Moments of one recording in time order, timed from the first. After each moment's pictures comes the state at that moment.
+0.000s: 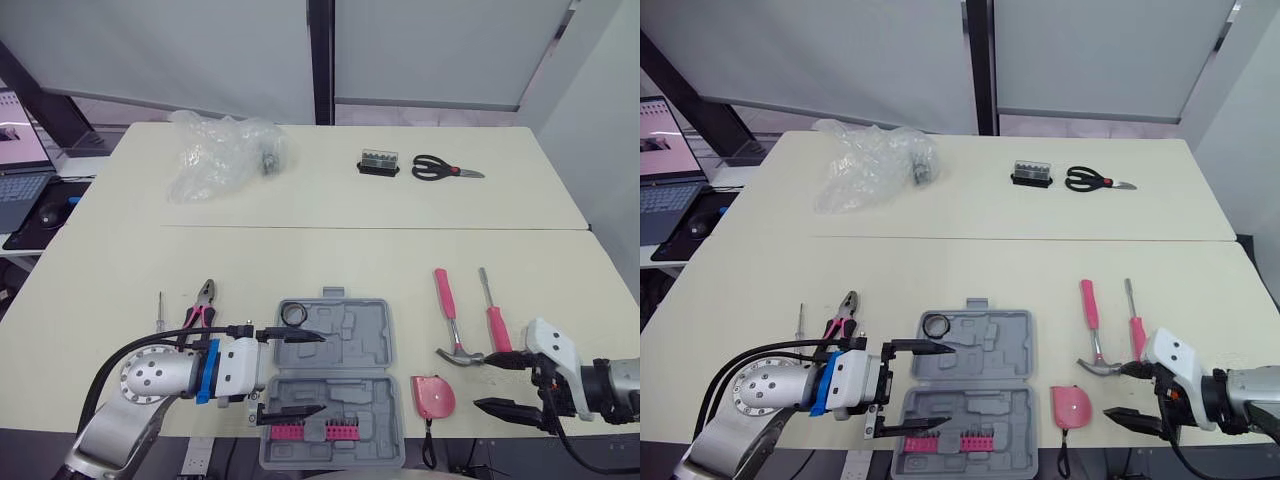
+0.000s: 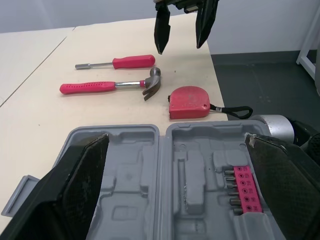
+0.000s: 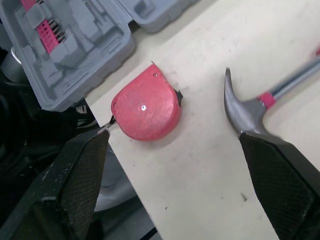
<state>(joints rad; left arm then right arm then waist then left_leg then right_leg) 0.12 0.74 -0.11 -0.41 -0.37 -0.08 -1.17 0.40 -1.12 -0.19 -0.47 0.60 0.50 0.97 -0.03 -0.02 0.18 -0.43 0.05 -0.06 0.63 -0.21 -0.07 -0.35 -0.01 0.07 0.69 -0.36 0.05</state>
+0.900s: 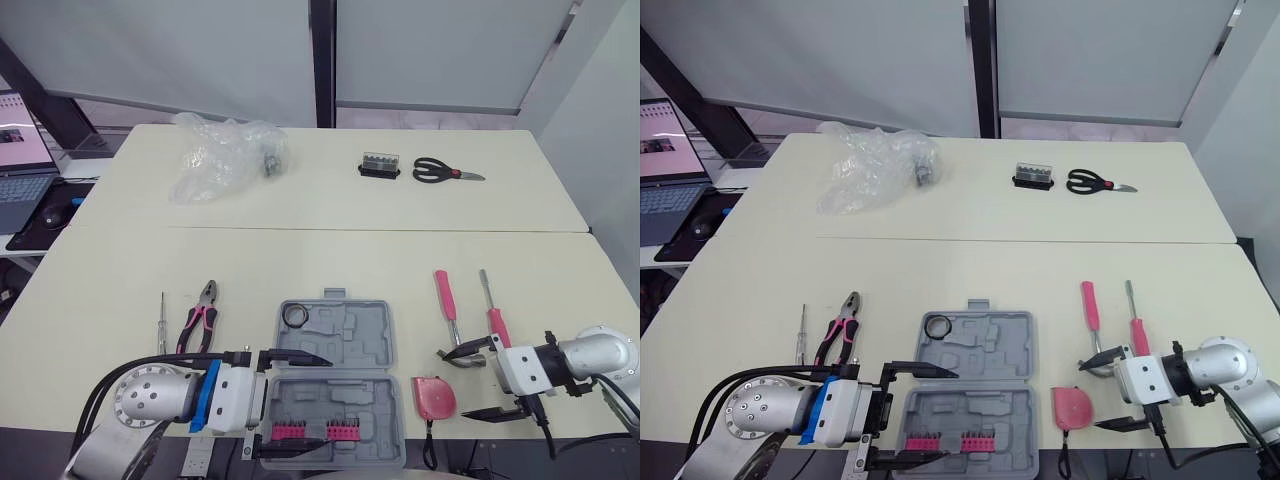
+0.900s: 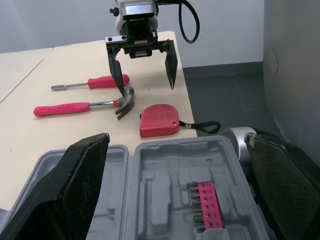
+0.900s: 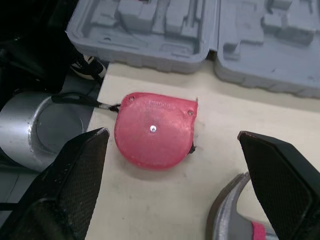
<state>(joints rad) 0.25 0.76 -0.11 -0.50 -0.39 -0.14 -1.20 0.03 -0.94 0.14 -0.03 0.16 -0.32 1.36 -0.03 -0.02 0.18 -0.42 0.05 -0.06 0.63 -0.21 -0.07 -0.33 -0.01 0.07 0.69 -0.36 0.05</state>
